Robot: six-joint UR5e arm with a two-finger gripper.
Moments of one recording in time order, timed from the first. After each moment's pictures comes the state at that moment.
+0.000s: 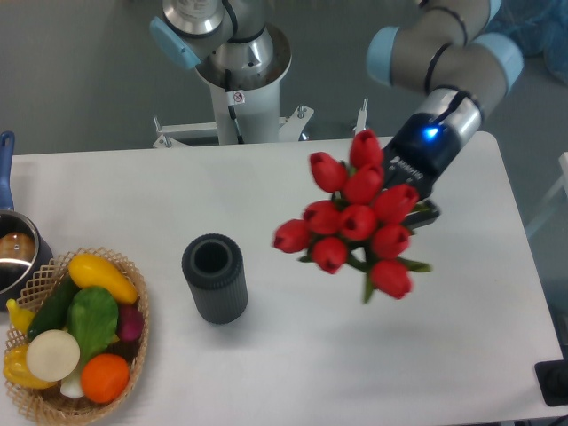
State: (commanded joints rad) arm 2.76 -1.90 -1.71 -0.84 0.06 1.19
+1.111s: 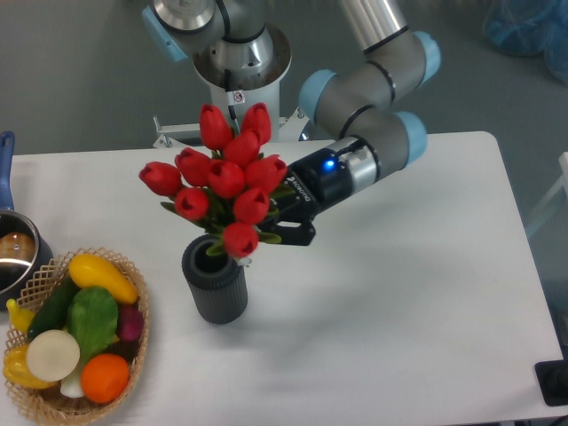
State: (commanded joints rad) arm 2.62 -1.90 -1.93 -0.84 -0.27 1.47
